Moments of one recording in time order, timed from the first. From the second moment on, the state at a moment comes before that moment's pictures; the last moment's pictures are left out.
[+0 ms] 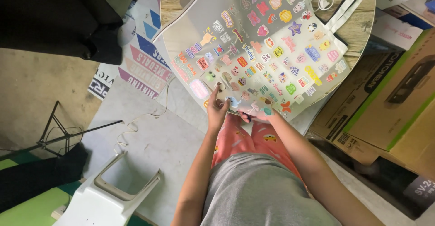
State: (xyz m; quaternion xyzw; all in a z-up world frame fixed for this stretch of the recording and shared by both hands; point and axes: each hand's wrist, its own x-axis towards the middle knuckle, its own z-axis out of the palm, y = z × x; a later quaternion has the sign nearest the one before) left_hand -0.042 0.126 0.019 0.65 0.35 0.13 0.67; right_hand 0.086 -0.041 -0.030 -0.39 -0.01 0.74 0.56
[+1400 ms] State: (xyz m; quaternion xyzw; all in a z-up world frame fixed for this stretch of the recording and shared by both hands) left_hand -0.042 0.154 0.019 0.62 0.40 0.14 0.66; right_hand 0.077 -0.019 -0.034 -0.46 -0.02 0.71 0.54
